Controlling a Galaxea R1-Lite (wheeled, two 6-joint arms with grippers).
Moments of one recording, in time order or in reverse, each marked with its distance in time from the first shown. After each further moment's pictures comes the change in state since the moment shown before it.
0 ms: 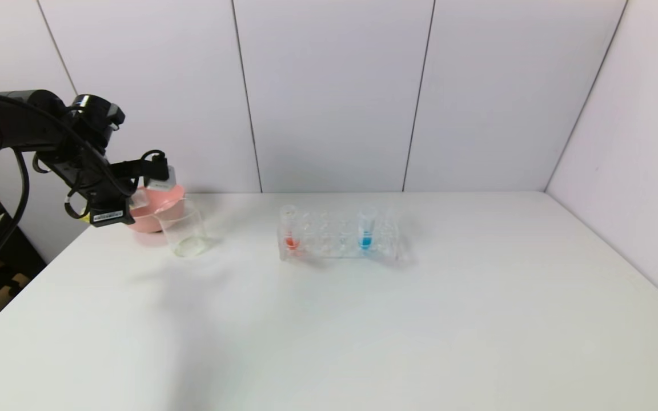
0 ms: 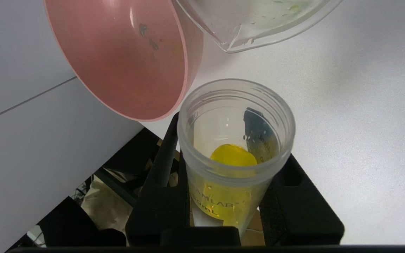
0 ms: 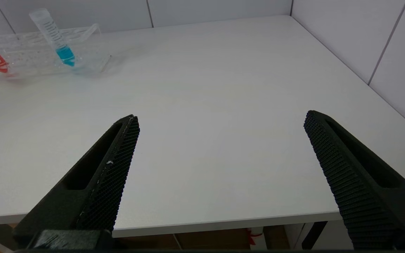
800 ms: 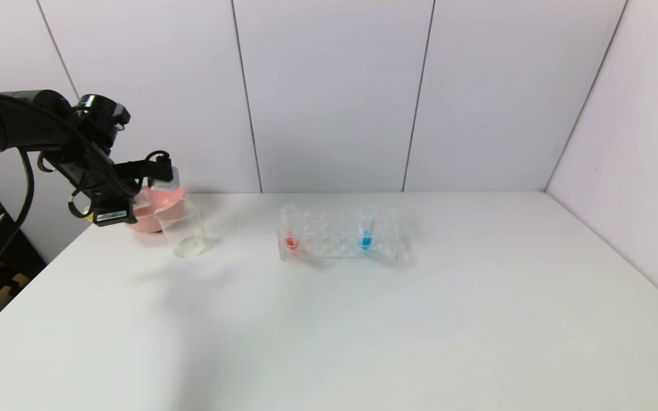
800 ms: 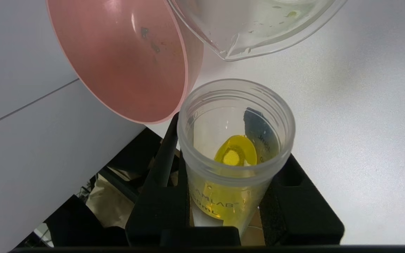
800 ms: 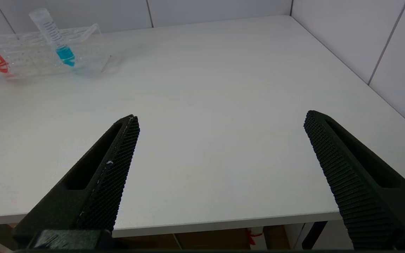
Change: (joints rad) left arm -0.015 0.001 0.000 -0.003 0.026 0.000; right arm 0.000 0.000 0.000 0.000 0.000 0.000
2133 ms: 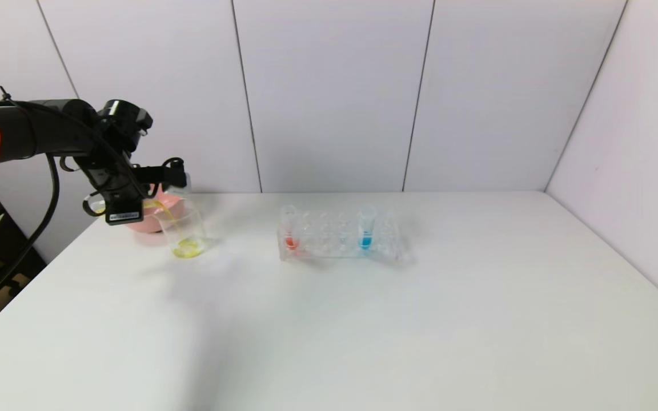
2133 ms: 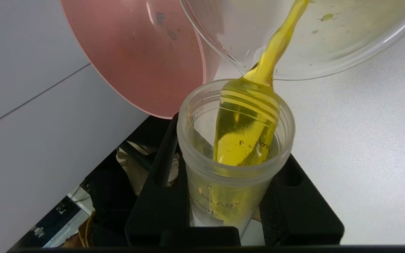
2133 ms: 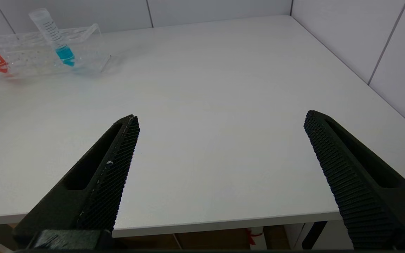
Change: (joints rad) left arm -0.057 0.035 0.000 -0.059 0.173 -0.006; right arm 0.000 0.000 0.000 0.000 0.000 0.000
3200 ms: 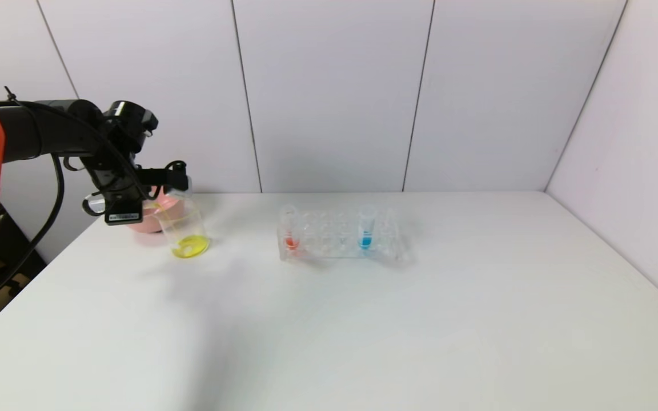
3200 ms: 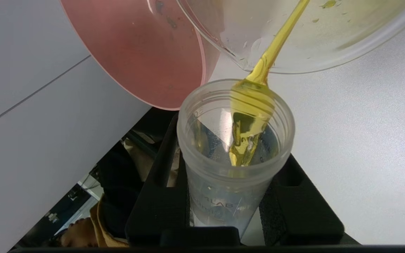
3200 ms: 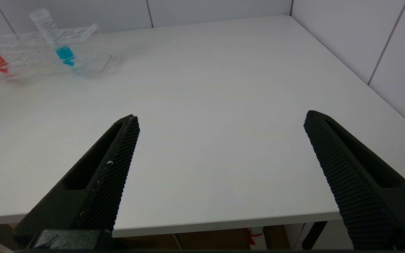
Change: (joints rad) left arm -0.016 0.002 0.000 0.009 0.070 0.013; right arm 0.000 0.000 0.000 0.000 0.000 0.000
